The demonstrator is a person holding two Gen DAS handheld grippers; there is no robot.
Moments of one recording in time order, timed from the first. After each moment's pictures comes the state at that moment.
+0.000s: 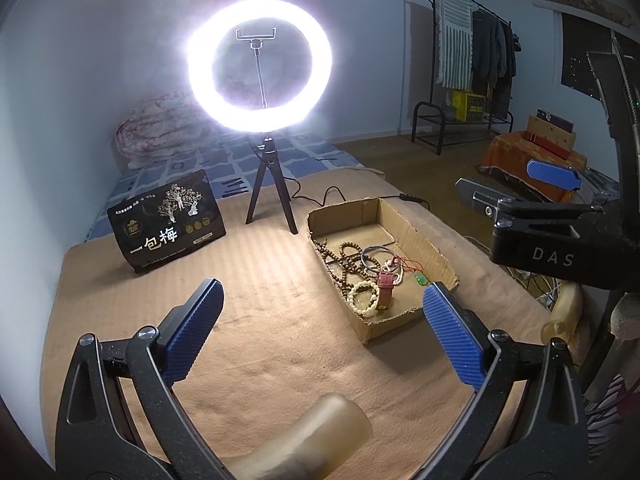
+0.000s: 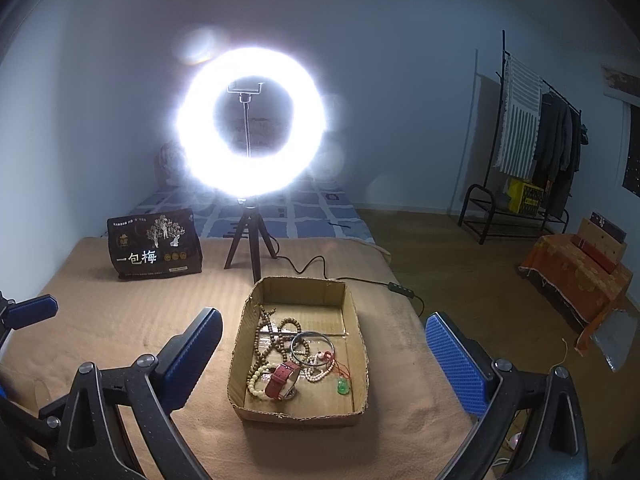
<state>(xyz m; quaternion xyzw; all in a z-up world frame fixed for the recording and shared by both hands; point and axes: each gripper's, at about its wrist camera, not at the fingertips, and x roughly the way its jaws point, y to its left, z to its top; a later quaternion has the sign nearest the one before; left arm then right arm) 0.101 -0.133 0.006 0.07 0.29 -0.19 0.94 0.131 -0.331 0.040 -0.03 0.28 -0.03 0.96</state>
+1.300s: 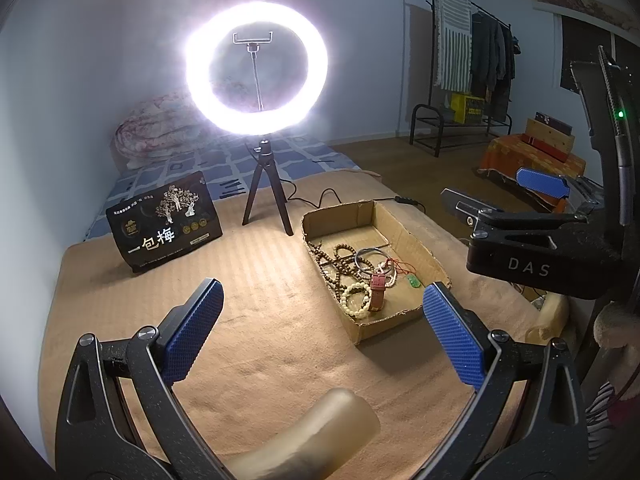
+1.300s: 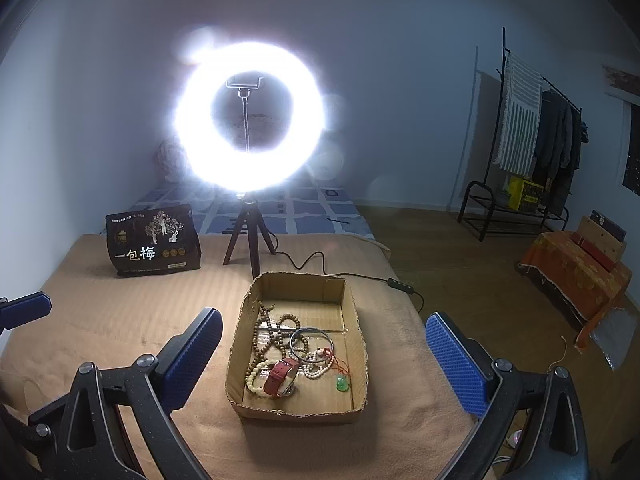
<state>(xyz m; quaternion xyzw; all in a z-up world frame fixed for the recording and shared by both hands) 0.093 -0.140 0.011 0.06 0.29 -0.19 0.94 0.132 -0.333 0.038 -0.03 0.29 -0.03 0.96</state>
